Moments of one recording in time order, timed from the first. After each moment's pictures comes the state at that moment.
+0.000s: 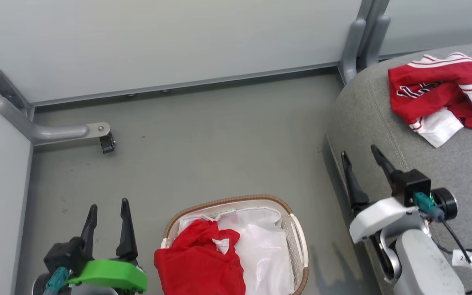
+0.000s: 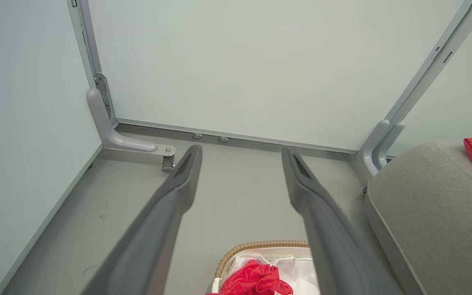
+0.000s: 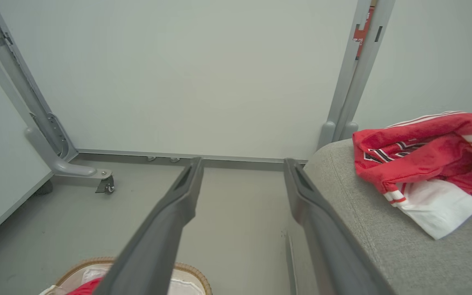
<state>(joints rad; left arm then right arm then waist) -0.05 0.05 -0.07 0.28 -0.34 -0.06 -0.26 -0.32 -0.05 0.07 0.41 0.09 0.13 -0.26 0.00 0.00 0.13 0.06</state>
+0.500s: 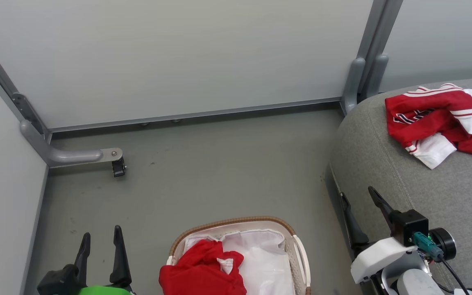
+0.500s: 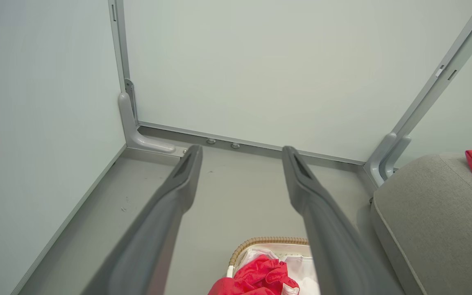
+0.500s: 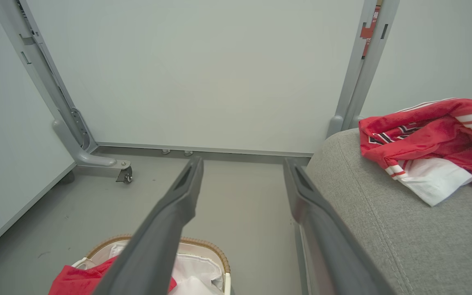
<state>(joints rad) 0.08 0.05 -0.03 0.24 -0.33 -0.06 -0.26 -0.13 -0.05 0.10 0.34 0.11 0.13 -0.26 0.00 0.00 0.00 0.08</state>
